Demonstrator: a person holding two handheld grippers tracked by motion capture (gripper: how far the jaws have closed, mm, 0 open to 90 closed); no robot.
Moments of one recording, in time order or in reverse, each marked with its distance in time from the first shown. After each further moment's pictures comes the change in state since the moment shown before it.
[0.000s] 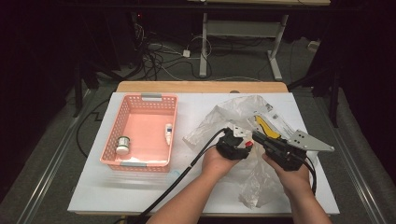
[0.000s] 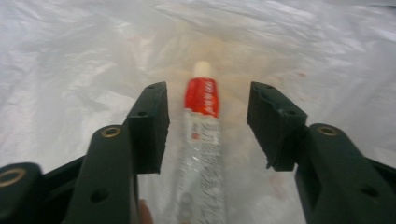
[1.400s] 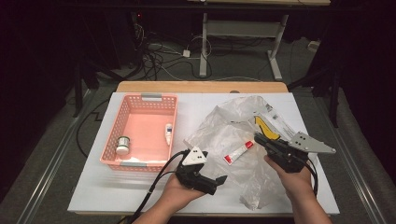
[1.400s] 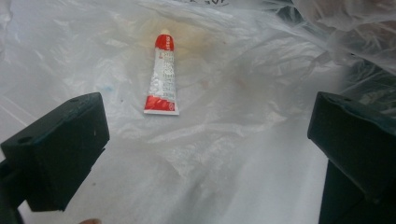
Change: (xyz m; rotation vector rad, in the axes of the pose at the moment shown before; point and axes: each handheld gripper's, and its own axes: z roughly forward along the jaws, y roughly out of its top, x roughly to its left) left arm -0.009 -0.077 -0.126 -0.135 -0.110 0.001; right arm 0.000 -0.004 -0.005 0.021 -0.025 0.004
